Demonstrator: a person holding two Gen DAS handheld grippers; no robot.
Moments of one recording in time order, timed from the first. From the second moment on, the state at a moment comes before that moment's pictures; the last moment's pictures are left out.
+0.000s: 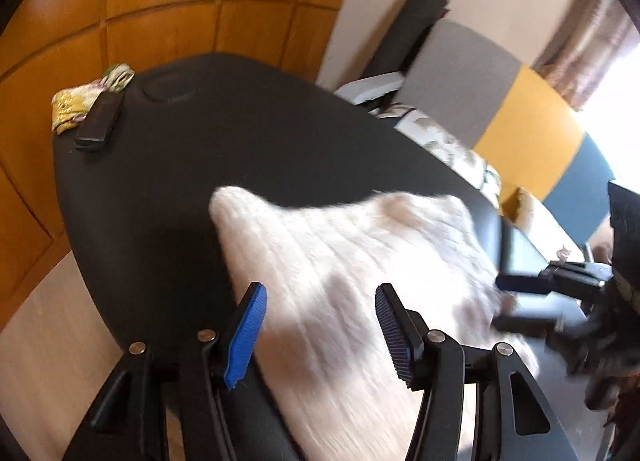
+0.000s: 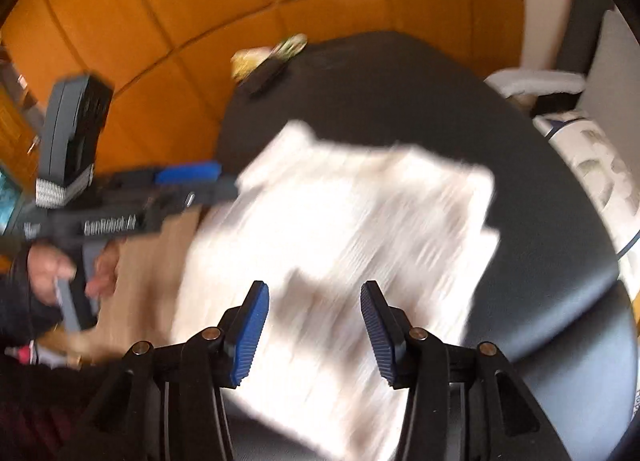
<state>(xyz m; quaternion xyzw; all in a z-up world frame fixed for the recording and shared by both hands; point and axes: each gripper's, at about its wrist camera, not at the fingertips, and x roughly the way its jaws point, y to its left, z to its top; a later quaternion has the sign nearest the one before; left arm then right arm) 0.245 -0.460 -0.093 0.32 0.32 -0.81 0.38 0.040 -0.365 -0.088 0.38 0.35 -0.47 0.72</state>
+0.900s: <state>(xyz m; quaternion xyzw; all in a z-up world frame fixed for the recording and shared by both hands) 0.264 -0.343 -0.033 0.26 0.19 -0.82 0.47 0.081 -0.272 -0.048 0.31 0.21 -0.74 0.56</state>
